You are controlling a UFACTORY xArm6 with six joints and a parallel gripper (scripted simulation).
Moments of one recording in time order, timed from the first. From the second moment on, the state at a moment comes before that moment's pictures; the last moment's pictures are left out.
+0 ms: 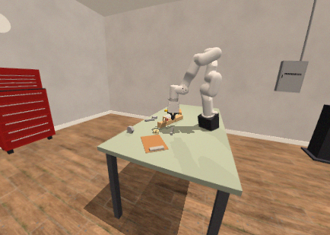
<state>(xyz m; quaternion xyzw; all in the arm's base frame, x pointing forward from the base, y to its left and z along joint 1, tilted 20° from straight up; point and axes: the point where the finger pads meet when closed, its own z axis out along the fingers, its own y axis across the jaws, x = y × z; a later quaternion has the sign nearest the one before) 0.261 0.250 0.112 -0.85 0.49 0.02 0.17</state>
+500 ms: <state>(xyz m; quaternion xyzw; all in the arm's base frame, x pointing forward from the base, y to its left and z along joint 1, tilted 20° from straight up) 0.261 0.251 0.112 -0.96 0.21 -0.05 0.15</state>
